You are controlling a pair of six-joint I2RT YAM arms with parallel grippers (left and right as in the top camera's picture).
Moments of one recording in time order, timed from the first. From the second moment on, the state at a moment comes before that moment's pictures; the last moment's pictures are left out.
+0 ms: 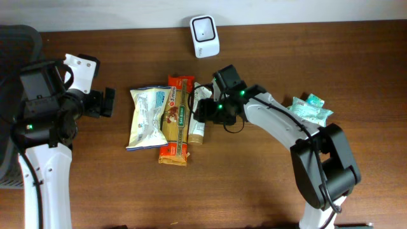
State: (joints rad) left arm 0.20 1.31 1.31 -0.75 0.20 0.40; right arm 0.48 1.95 1.34 -0.54 -0.40 0.54
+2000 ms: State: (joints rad) left arm 0.20 1.31 1.31 -0.75 0.20 0.40; right arm 0.62 2.19 1.73 -1.30 -0.14 0.32
